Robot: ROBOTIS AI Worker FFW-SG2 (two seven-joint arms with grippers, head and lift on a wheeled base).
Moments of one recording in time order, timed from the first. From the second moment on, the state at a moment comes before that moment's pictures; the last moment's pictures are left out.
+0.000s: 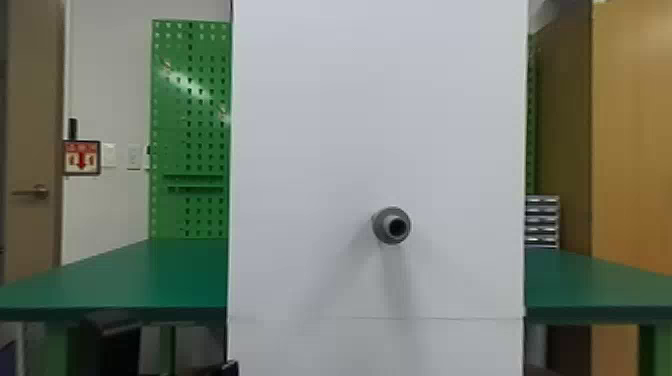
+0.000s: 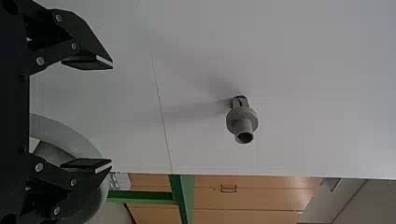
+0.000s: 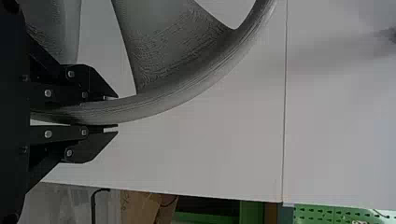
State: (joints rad) left arm -0.19 0.18 -0.02 -2.35 0.36 0.93 -0.39; right arm 0.03 -0.03 0.00 -1.74 -0.04 0.19 -0.04
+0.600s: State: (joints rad) left arm -0.19 0.18 -0.02 -2.35 0.36 0.93 -0.39; right arm -0.06 -0.05 0.01 -1.96 -0.03 0.51 -0.04
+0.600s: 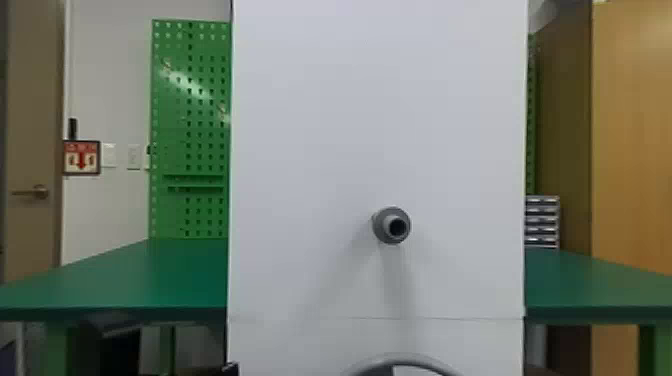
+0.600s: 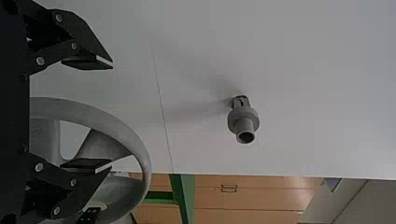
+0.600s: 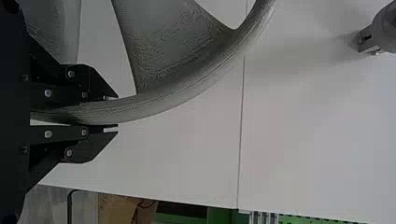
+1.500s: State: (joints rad) left arm -0.19 0.18 -0.02 -2.34 0.36 0.93 -0.39; right arm -0.27 -0.06 0.00 -2.18 -0.01 0.96 -0.04
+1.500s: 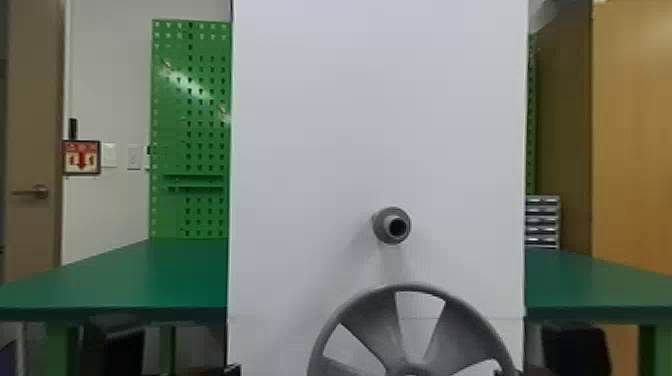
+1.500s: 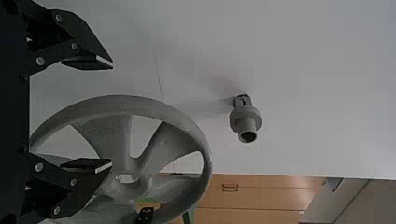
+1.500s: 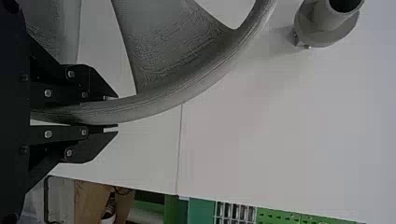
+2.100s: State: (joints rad) left arm -0.20 0.19 -0.04 -2.33 0.37 0.93 -0.39; right arm -0.46 -0.07 0.02 -2.23 0.01 1.17 -0.04
